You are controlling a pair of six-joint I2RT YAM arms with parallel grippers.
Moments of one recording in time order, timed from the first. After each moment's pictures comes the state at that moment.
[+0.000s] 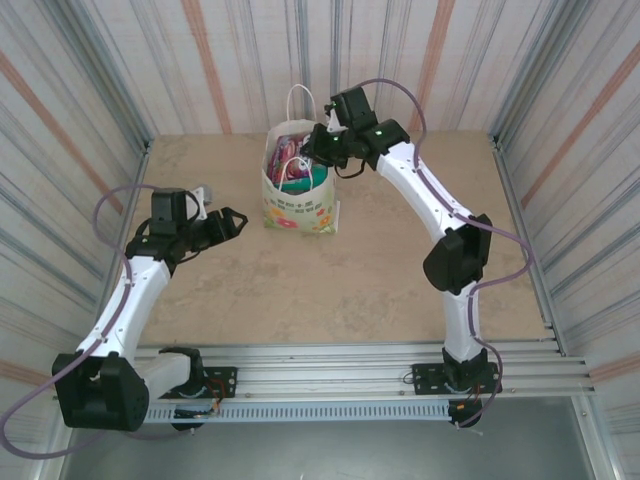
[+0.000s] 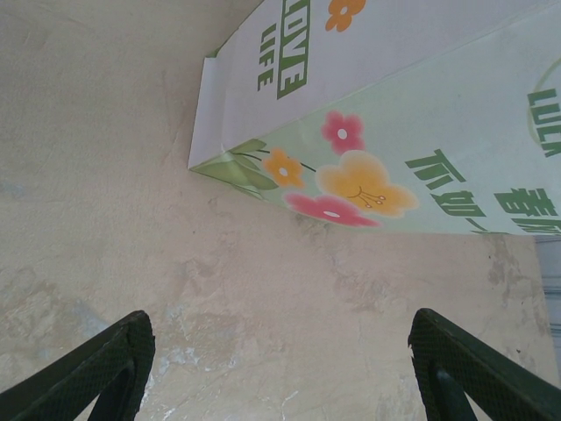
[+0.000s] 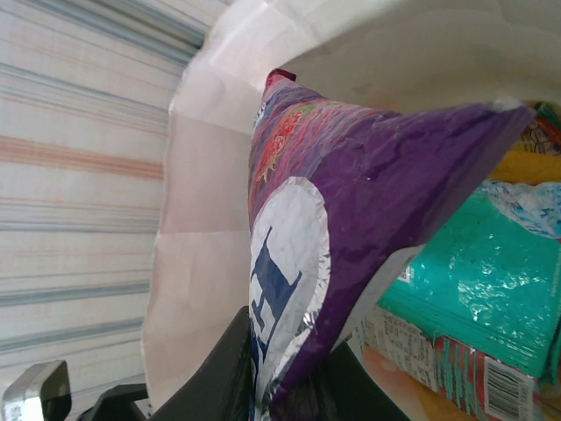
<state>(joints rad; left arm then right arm) -0.08 1.11 0.88 -0.52 0.44 -0.44 0.56 2.09 2.22 -0.82 -0.34 0.79</state>
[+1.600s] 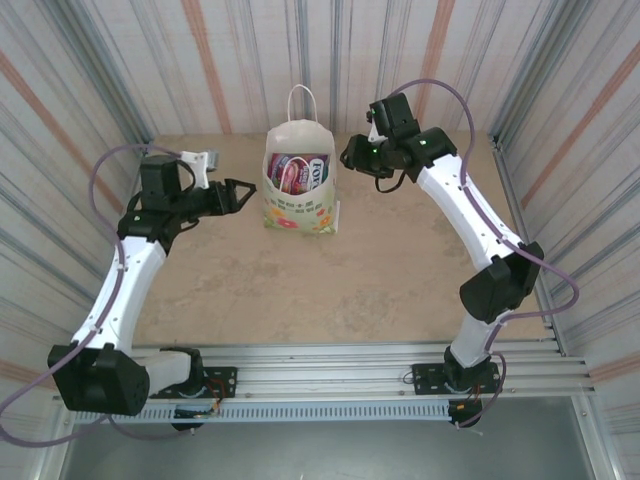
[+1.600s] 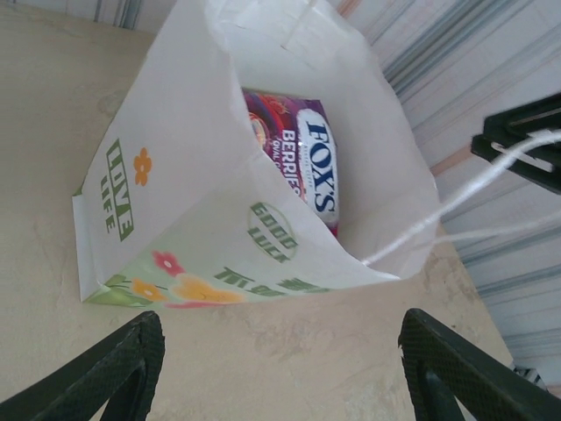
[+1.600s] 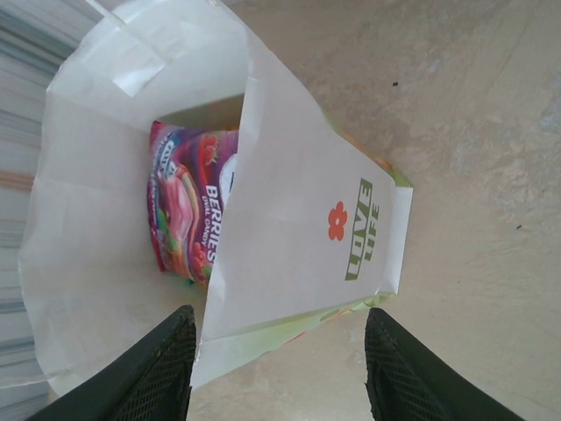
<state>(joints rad) -0.10 1.20 1.13 -0.48 0.61 -0.31 0.48 1.76 1.92 -0.94 -0.13 0.62</state>
